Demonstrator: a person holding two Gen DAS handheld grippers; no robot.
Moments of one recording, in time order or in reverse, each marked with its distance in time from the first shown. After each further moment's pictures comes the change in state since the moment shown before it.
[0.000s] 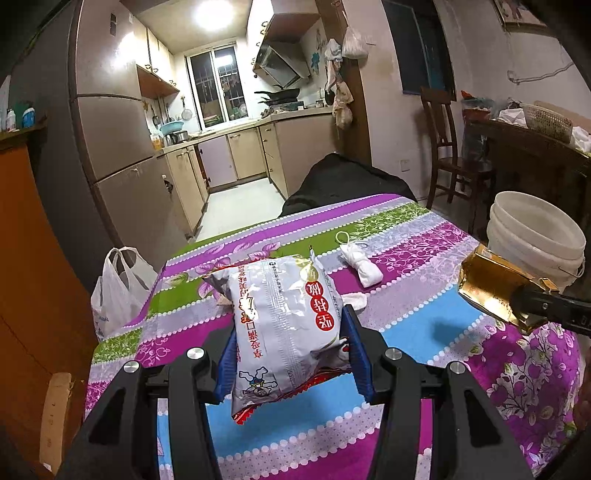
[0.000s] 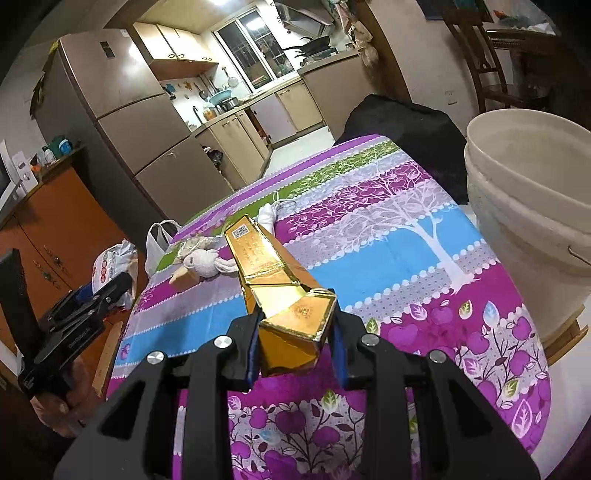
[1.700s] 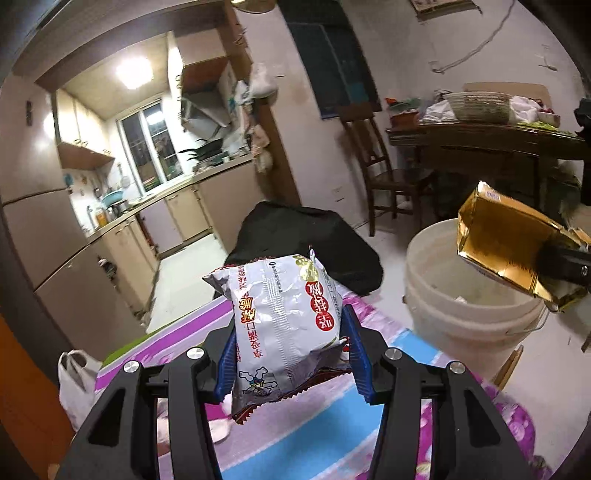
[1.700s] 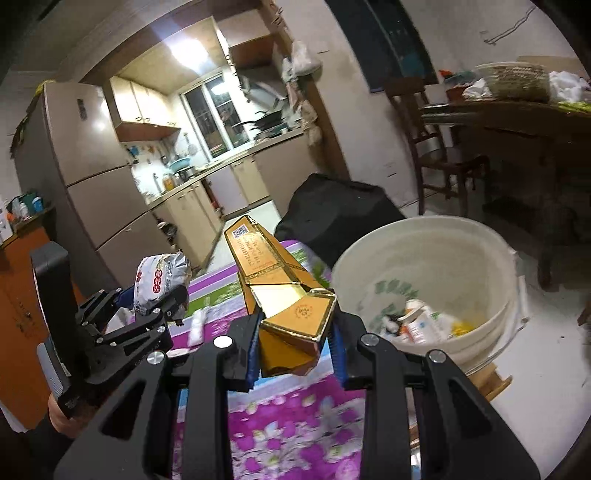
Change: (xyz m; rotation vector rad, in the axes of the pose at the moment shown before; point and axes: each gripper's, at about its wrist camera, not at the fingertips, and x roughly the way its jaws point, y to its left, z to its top) left arm 0.033 -0.202 0.113 0.243 -0.168 -0.168; right arm -0.115 -0.077 0.067 0.021 -0.296 -0.218
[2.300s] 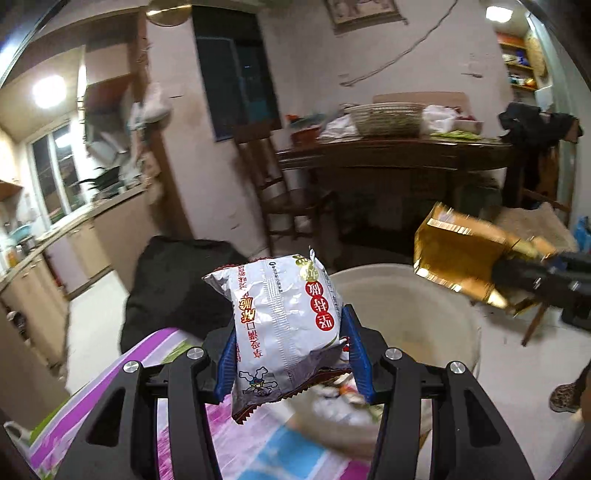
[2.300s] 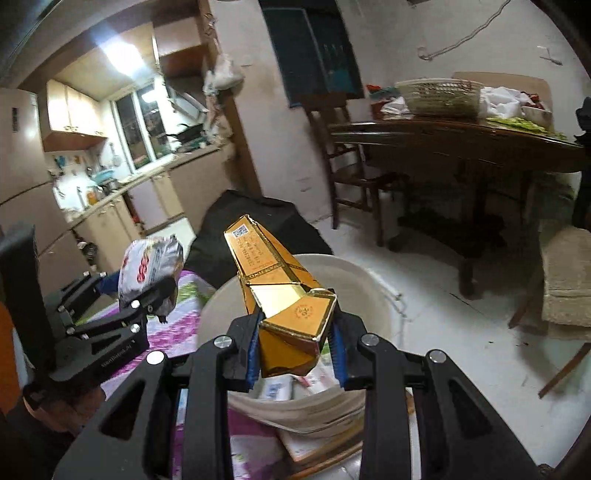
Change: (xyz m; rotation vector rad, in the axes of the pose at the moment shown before) left arm 0.089 -0.132 0.104 0.100 -0.080 -0.405; right arm -0.005 -0.083 0.039 0.036 -0.032 -0.324
